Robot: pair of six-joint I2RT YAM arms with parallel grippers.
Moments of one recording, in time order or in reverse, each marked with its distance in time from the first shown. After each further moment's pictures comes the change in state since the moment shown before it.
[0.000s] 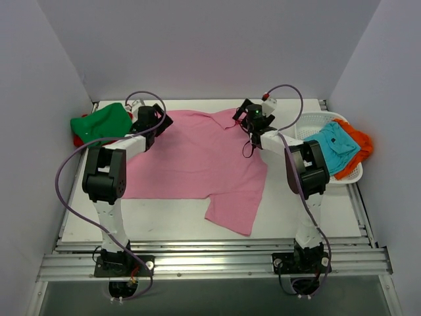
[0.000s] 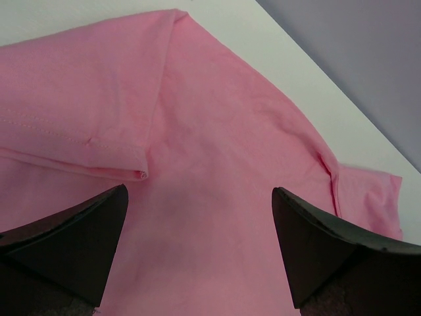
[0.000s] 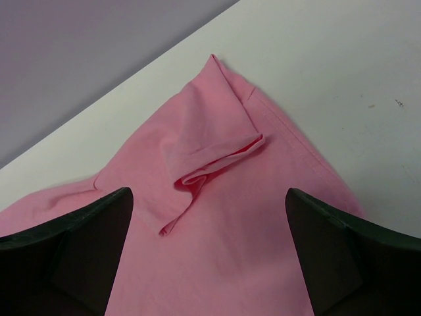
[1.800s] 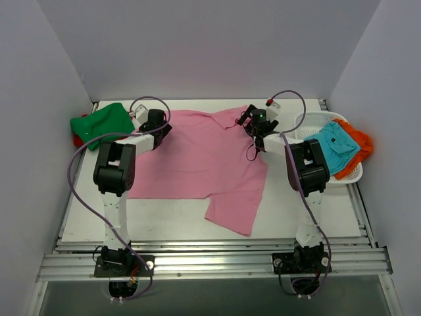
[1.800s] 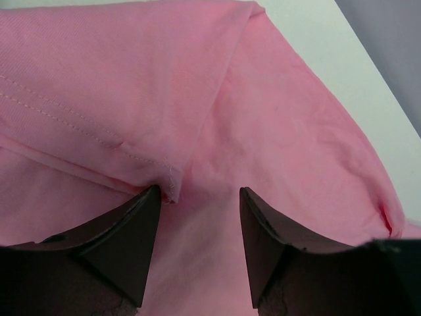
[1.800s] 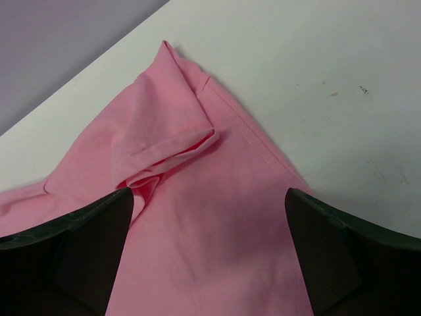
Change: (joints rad) left arm -0.038 0.155 0.116 -0.090 -0.204 -0.115; right arm -0.040 0.040 -0.055 0.051 -0.028 -0.004
